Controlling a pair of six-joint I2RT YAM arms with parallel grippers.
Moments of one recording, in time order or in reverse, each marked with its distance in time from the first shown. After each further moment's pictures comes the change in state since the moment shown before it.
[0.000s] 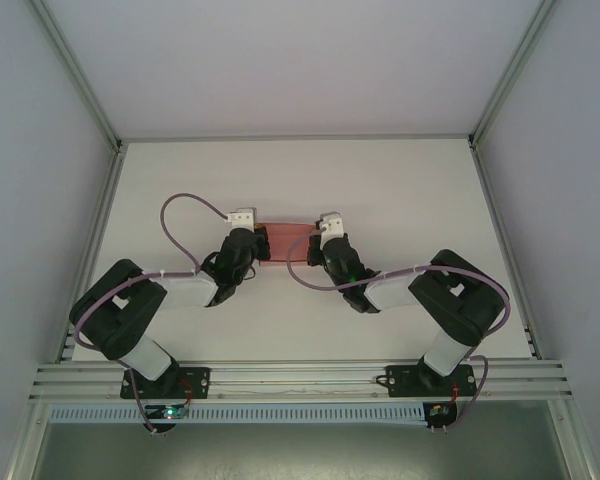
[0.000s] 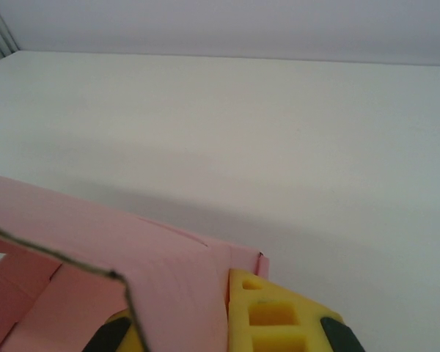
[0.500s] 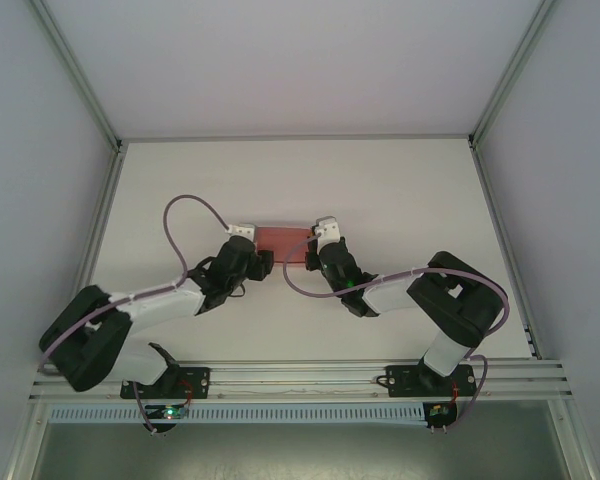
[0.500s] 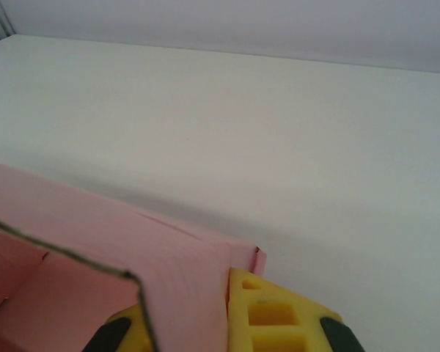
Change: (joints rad) left arm -0.039 -0.245 -0.011 -0.456 0.076 0.002; right arm 0.039 0.001 -0.004 -0.016 0.052 -0.028
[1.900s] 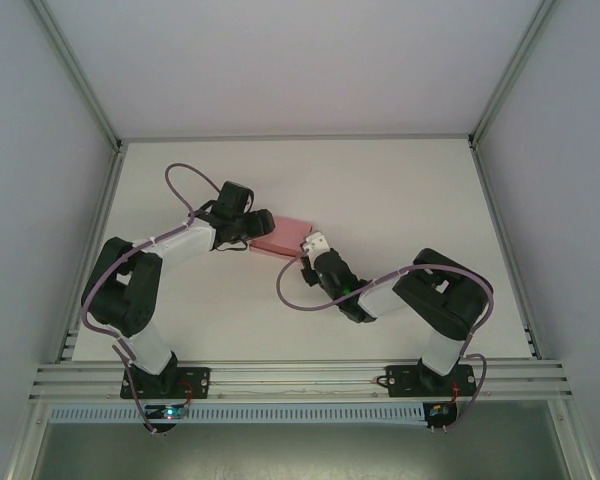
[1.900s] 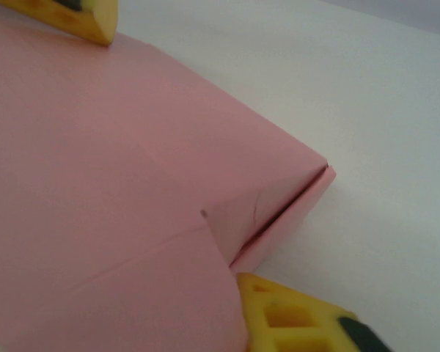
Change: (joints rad) left arm 0.266 0.387 0.484 -0.320 0.356 -0.217; right arm 0.016 0.064 -0.031 -0.005 -0.103 -0.135
